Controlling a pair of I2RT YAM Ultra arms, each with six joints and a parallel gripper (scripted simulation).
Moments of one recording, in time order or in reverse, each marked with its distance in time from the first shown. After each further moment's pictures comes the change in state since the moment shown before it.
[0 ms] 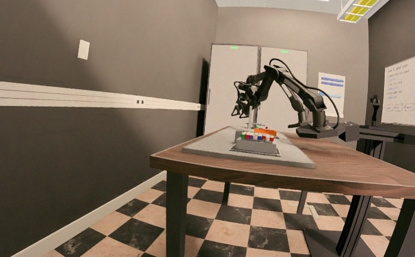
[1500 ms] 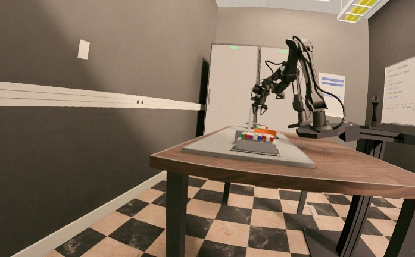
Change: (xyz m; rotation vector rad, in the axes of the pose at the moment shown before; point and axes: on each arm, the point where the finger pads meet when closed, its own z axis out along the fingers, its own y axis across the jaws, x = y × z) left arm -0.006 -0.066 -0.272 0.484 -0.183 0.239; right arm 0.143 -0.015 -0.008 -0.065 -0.017 -0.030
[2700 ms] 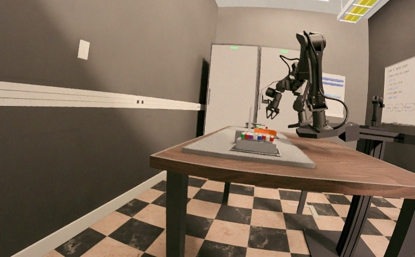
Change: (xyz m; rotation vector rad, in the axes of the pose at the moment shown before) left arm 0.028 -0.048 -0.120 0.221 -0.144 0.100; right arm 0.124 0.010 -0.013 -0.089 -0.004 -0.219
